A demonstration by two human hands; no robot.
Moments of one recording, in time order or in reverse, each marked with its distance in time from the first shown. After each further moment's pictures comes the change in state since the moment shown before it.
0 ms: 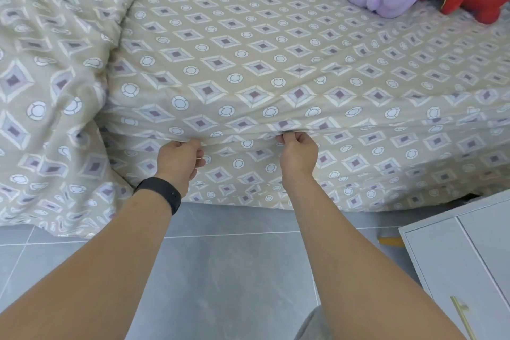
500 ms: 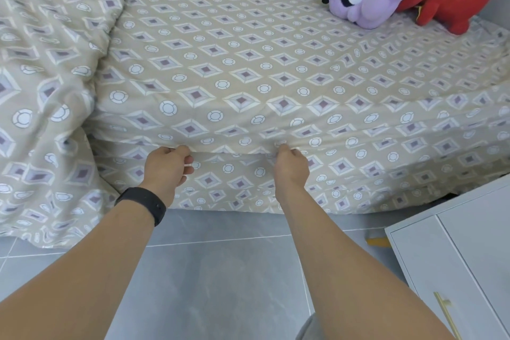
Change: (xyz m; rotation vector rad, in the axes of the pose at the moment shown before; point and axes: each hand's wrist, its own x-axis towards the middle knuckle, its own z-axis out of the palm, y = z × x) left_hand -0.007 0.001 -0.005 0.051 -0.023 0.069; right_hand -0.004 0.004 -0.017 -0.113 0.075 0.150
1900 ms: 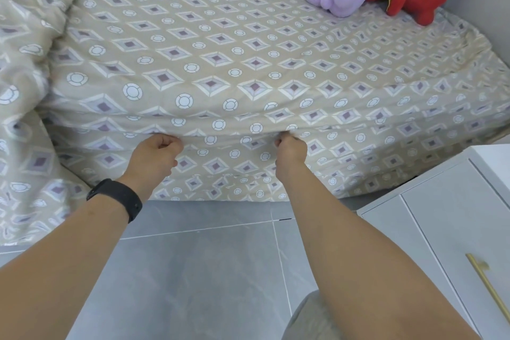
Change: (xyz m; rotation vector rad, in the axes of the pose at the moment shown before) left_hand -0.025 -0.007 0.016 0.251 -0.159 0.167; right_hand 0.042 -0.004 -0.043 0.116 -0.024 0.136
